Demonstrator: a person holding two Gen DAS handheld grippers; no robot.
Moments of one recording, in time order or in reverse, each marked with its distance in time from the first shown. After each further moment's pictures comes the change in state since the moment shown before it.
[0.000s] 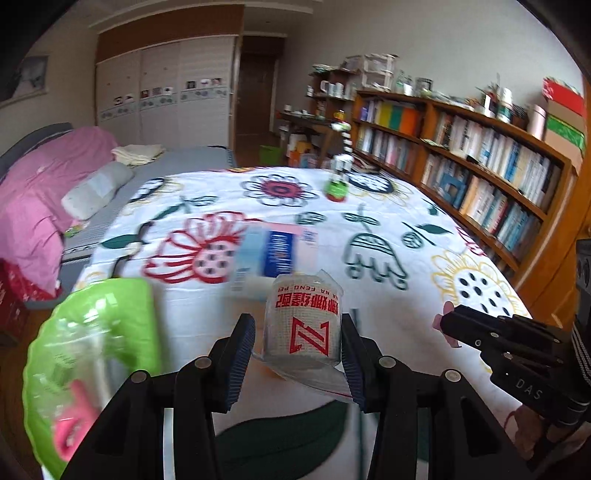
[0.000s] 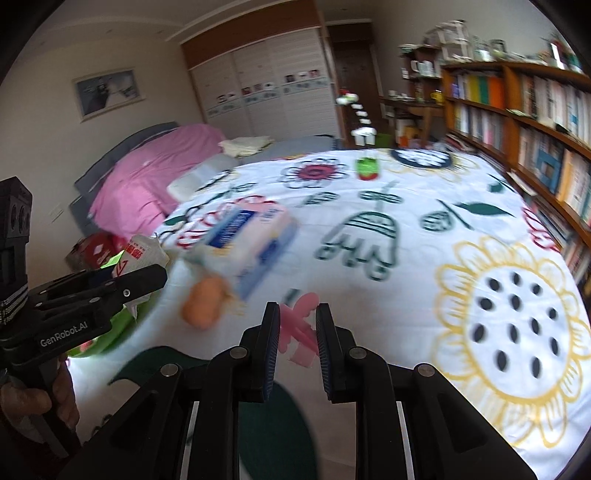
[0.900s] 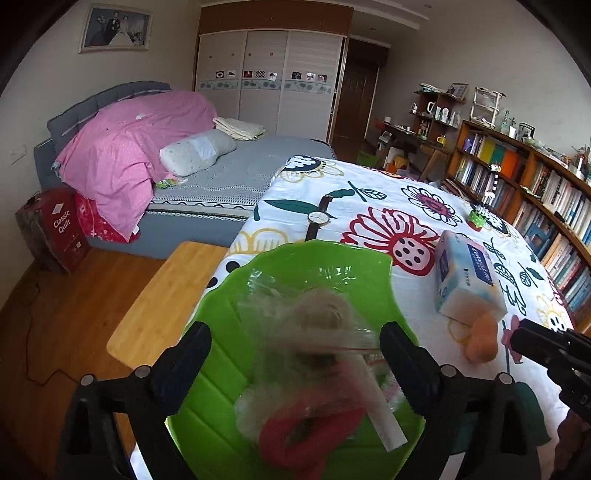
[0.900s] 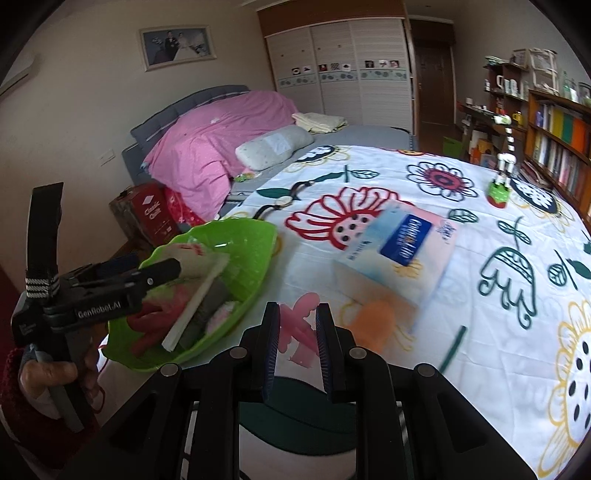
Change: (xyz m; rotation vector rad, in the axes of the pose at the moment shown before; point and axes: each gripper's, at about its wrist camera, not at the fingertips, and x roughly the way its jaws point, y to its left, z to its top) left arm -0.034 0.165 -0.044 -0.248 -0.005 0.243; right arm 0.055 0.143 0.014 -0.207 0.087 0.170
